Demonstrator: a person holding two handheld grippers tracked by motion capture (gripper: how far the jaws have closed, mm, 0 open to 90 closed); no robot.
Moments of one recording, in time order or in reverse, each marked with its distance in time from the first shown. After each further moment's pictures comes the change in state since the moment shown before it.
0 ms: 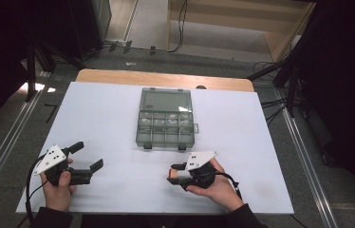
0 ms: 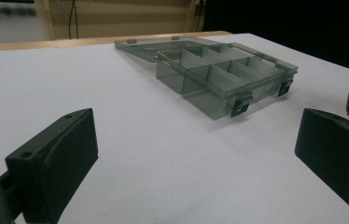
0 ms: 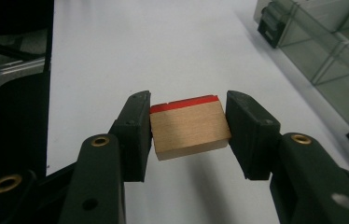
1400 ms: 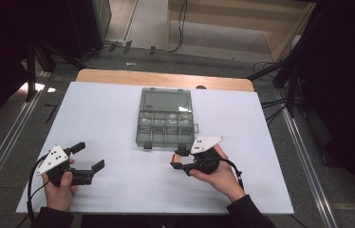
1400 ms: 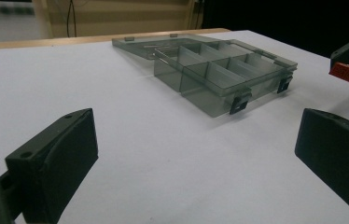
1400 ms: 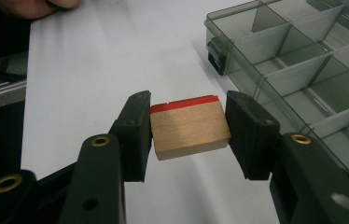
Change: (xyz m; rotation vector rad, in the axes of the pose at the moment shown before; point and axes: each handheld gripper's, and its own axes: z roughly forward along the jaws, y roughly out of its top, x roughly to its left) left arm -0.002 -0.001 0.003 0.008 -0.003 0.009; right arm -0.028 0.020 -0.014 -0.041 -0.046 0.050
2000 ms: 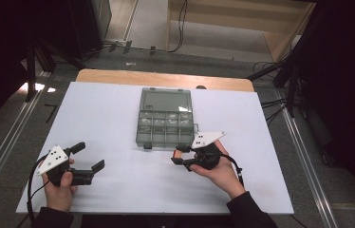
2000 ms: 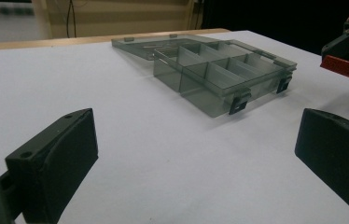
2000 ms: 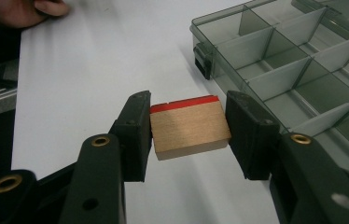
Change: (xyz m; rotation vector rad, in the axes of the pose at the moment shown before) left arm 0.000 0.000 0.000 0.001 -0.001 0.003; right arm -0.010 0.005 -0.002 -0.006 -0.009 0.025
